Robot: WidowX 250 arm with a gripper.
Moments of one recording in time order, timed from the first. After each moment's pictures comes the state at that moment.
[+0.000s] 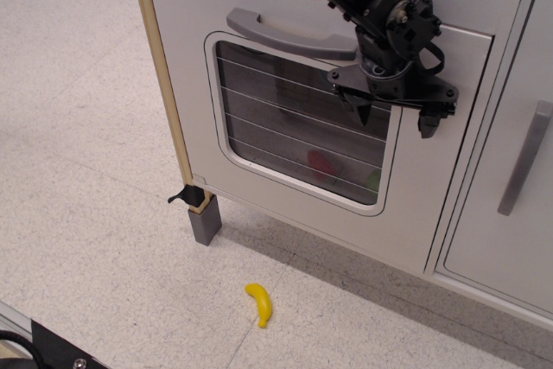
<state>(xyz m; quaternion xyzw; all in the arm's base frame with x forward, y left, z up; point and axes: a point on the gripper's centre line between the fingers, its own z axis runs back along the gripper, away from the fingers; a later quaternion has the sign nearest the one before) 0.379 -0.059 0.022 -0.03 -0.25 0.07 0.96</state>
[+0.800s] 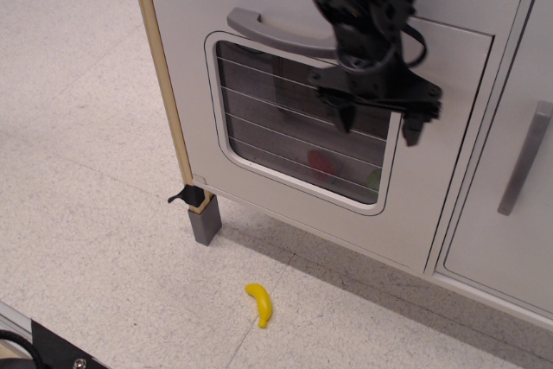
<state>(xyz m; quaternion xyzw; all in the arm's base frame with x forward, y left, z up) 0.350 -0.045 0.036 -0.05 -0.20 0.07 0.98</state>
